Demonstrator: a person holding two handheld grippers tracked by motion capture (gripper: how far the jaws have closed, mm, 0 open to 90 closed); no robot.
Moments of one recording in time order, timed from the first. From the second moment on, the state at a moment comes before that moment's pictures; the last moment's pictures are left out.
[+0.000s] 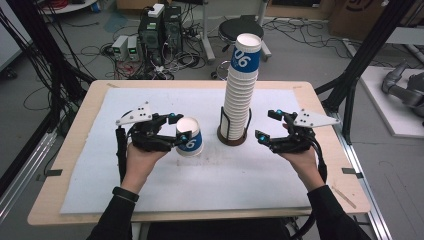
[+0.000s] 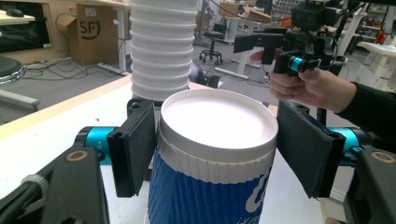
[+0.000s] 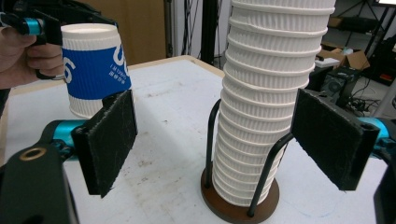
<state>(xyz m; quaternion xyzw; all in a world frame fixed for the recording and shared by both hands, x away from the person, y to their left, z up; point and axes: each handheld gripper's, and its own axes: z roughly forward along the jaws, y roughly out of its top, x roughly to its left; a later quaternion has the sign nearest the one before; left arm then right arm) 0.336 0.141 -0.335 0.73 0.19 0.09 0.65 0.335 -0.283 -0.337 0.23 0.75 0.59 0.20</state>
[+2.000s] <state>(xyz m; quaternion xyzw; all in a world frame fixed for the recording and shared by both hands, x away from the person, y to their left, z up) 0.320 0.085 -0.328 0.73 0.15 0.02 0.67 0.323 -0.218 -0.364 0.13 0.81 0.57 0.03</state>
